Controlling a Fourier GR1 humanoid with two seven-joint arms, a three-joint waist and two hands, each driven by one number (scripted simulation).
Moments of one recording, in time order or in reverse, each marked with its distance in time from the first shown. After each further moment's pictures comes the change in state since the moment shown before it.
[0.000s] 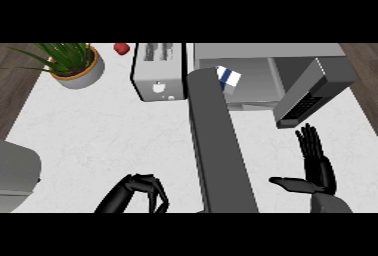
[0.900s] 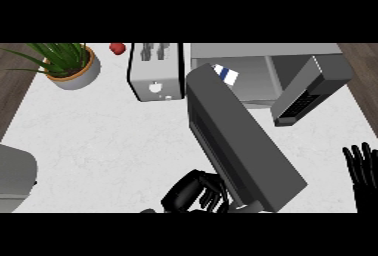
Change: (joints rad) left arm -0.348 -0.188 -0.321 0.423 -0.002 0.194 0.025; right arm 0.445 -0.086 0.051 -0.768 -0.242 0.191 0.269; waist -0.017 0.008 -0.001
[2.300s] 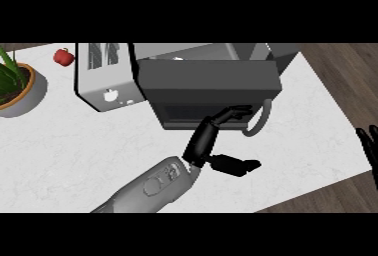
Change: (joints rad) left arm -0.497 -0.011 -0.092 0.183 0.559 0.461 -0.103; right arm -0.016 -0.104 0.036 -0.346 -0.182 0.124 0.193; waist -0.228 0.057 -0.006
